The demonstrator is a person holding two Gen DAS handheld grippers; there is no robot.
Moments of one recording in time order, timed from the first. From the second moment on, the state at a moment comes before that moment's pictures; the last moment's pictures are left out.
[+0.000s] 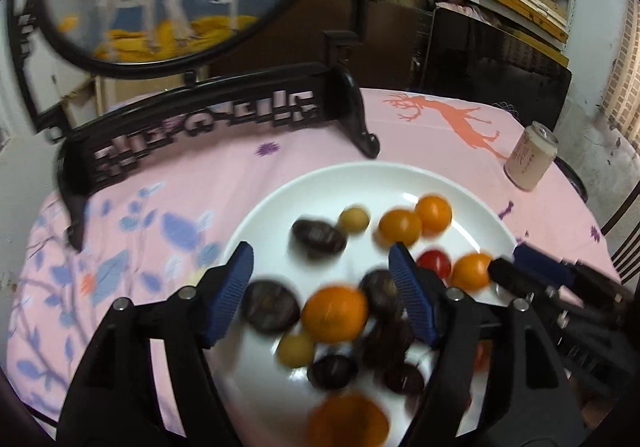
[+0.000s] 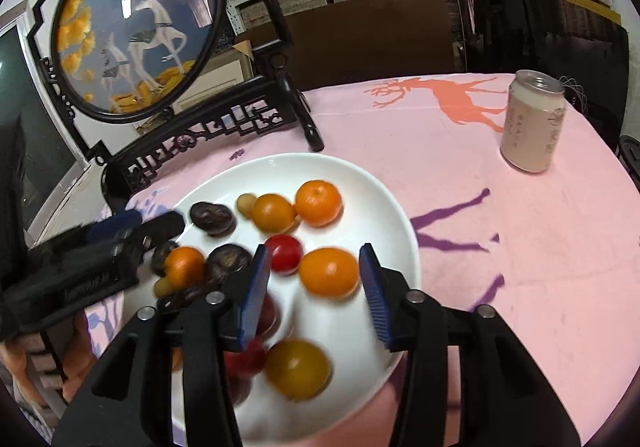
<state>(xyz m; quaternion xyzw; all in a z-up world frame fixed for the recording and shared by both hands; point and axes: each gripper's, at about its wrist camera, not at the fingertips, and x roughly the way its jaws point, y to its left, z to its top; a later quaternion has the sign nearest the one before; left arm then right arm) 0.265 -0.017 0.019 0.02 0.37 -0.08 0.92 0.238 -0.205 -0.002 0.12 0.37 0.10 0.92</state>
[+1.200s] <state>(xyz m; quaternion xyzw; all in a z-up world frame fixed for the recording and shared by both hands) 0.087 -0.009 -0.015 0.10 0.35 -0.04 0.93 0.068 -0.175 -0.002 -0.01 0.32 0.01 0.95</state>
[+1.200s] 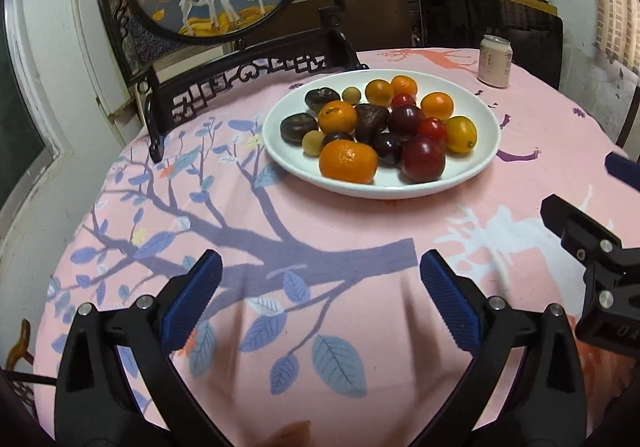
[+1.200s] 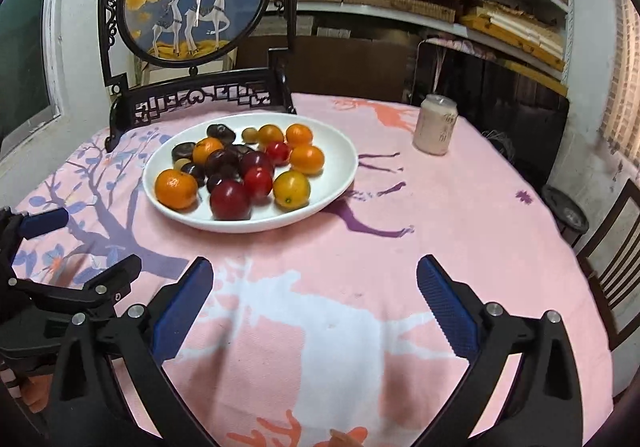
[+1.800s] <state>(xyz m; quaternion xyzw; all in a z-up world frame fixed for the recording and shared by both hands) 0.074 -0.004 -0.006 0.09 0.34 -0.03 0.94 0.067 -0.176 -0.009 0.05 0.35 0.05 0.93</state>
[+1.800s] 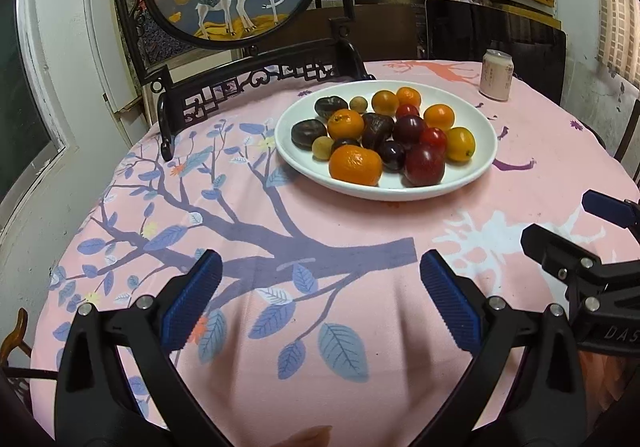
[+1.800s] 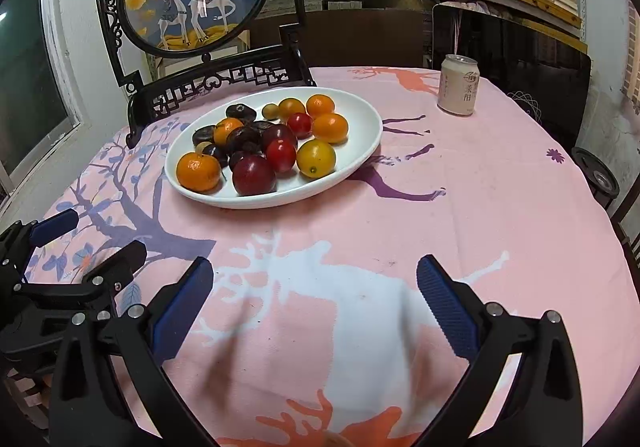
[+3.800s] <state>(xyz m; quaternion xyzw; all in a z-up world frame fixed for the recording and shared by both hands) 0.075 -0.004 -0.007 0.09 0.34 -0.04 0.93 0.065 -0.176 -0.007 0.05 0.35 0.05 0.93</state>
